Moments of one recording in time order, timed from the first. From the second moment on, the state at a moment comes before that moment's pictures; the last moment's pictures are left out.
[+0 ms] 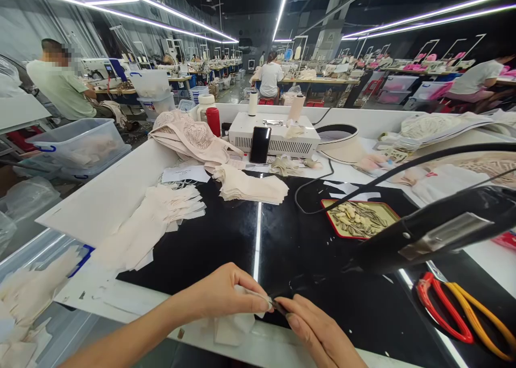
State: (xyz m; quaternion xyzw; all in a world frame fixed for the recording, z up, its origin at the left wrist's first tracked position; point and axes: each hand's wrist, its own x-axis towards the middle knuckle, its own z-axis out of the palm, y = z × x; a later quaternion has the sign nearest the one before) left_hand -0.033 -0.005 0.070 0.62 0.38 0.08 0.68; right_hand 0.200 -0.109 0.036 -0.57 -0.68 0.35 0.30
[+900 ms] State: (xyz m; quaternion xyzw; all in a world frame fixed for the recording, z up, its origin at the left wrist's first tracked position) left_hand -0.033 -0.014 0.066 0.66 0.43 0.05 0.61; right_hand 0.194 -0.103 0.028 -0.55 -0.68 0.39 0.28
